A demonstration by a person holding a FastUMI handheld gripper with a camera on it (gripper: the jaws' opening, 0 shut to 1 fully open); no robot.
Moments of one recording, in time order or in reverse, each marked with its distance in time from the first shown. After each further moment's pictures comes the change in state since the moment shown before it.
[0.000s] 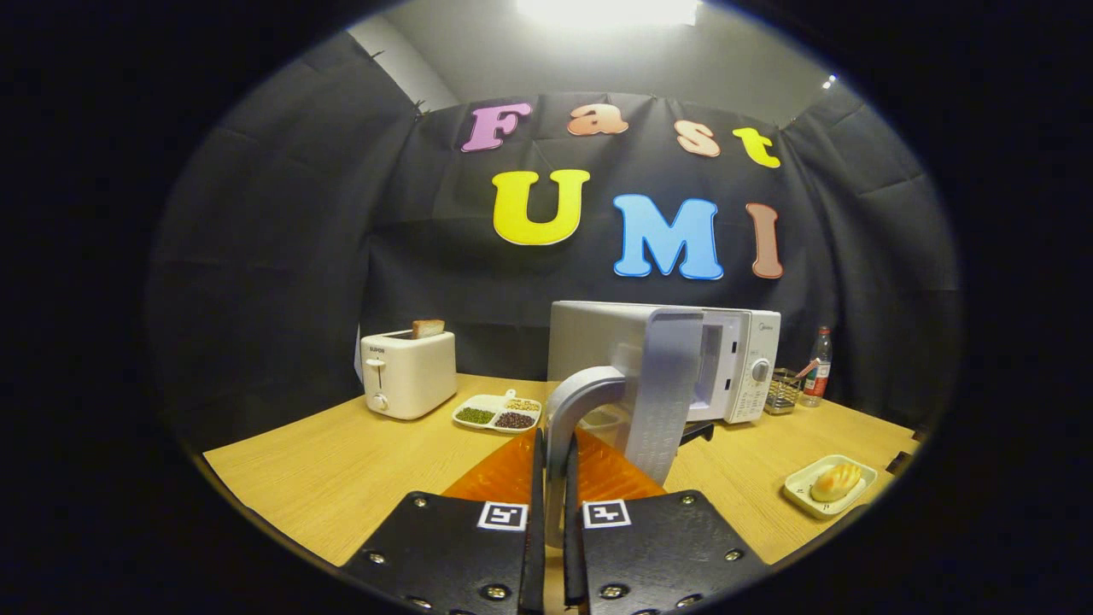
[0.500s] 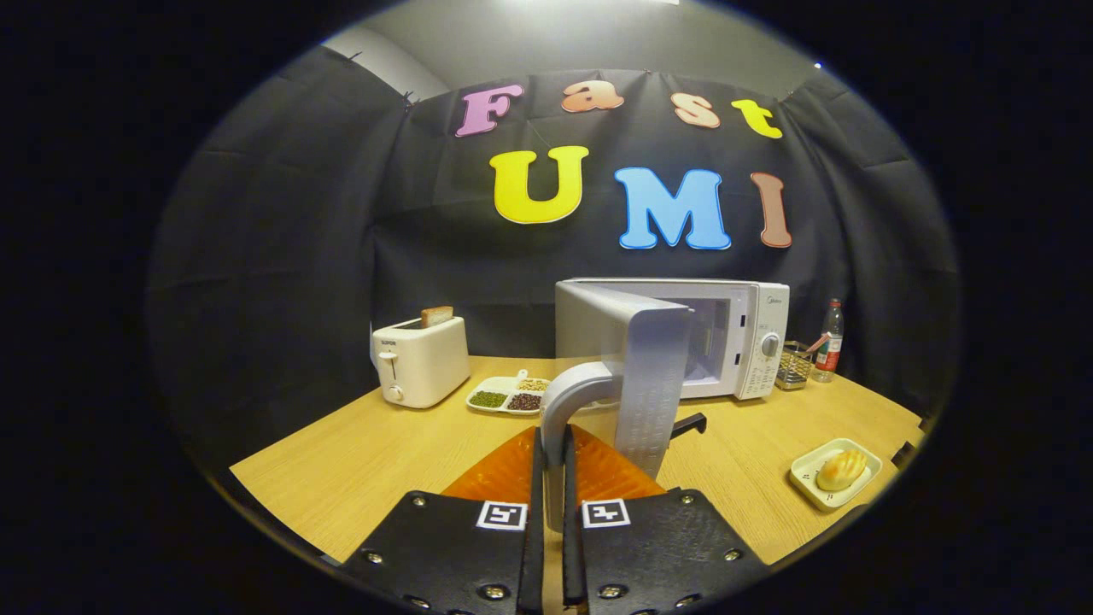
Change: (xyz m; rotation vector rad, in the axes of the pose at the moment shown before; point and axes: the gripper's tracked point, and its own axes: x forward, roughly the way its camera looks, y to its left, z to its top) arm -0.019 -0.011 0.005 0.086 0.097 0.098
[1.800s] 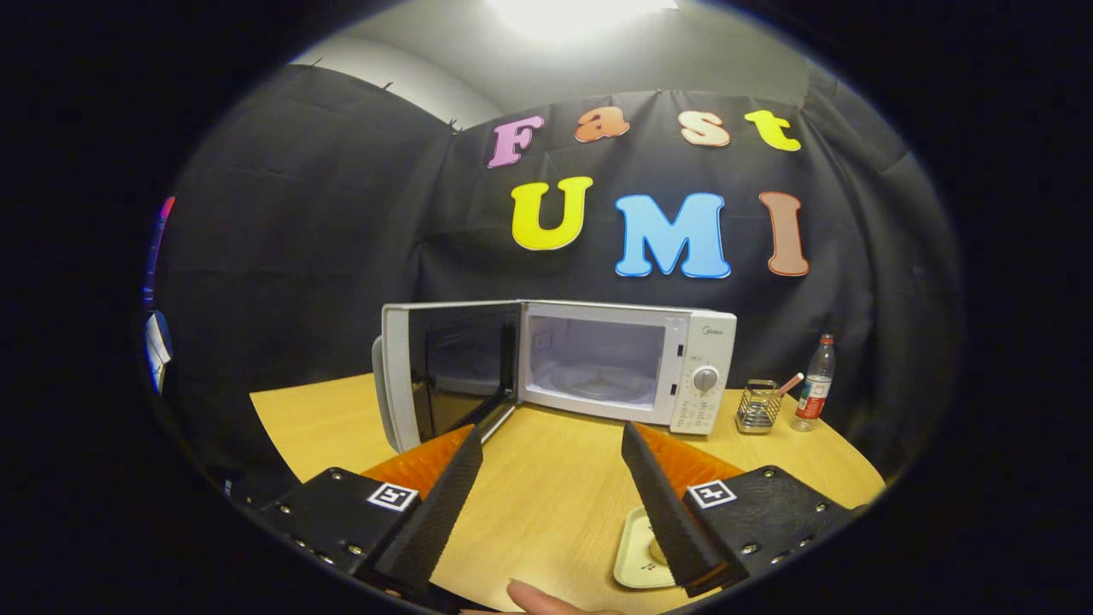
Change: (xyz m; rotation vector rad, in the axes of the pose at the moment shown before) arm -0.068 -0.222 -0.015 -0.141 -0.039 0.230
